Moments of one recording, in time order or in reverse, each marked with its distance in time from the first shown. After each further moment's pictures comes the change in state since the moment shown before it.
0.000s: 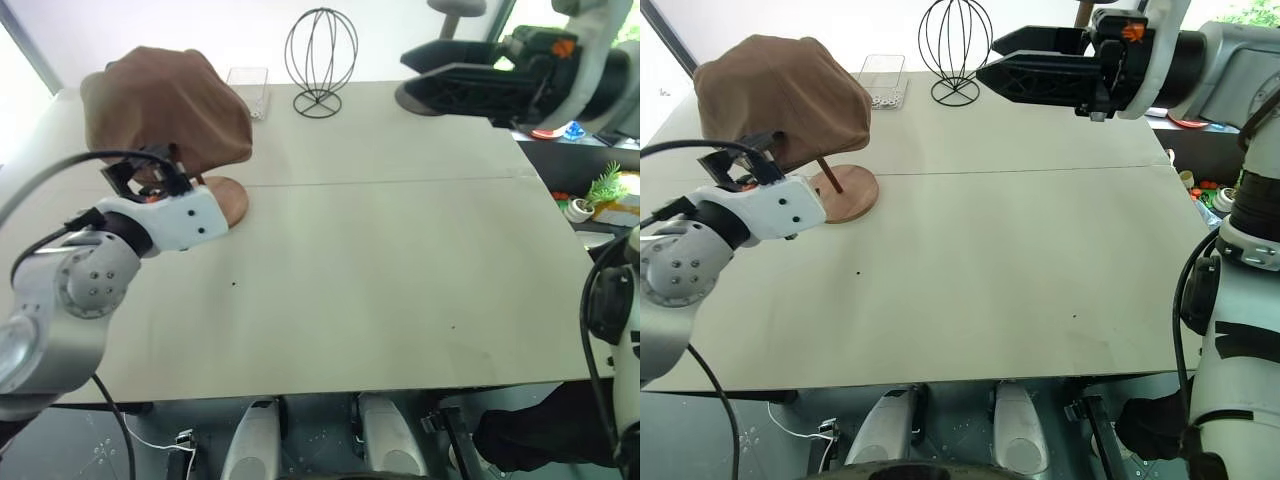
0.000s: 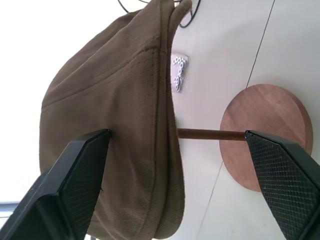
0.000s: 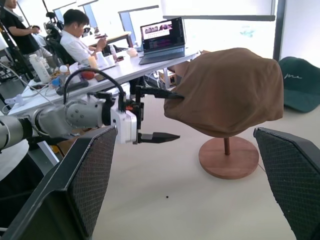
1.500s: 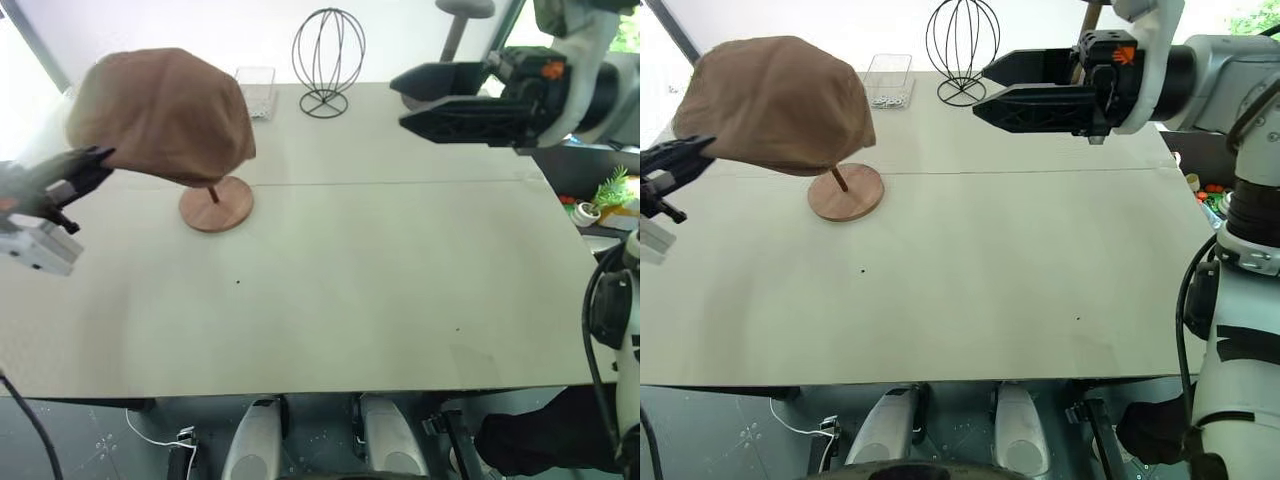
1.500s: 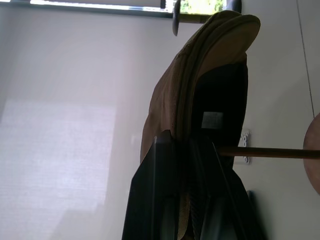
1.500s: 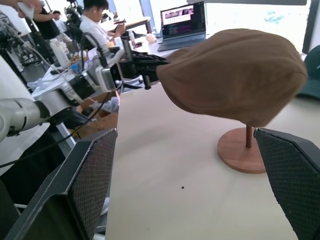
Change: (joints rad) left arm -0.085 0.022 0.418 1.235 -0.268 -1.941 -0.153; right arm 0.013 -0.018 0.063 -0.015 -0.046 -0.022 0.133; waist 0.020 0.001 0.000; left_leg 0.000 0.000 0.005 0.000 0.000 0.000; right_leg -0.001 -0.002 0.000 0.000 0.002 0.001
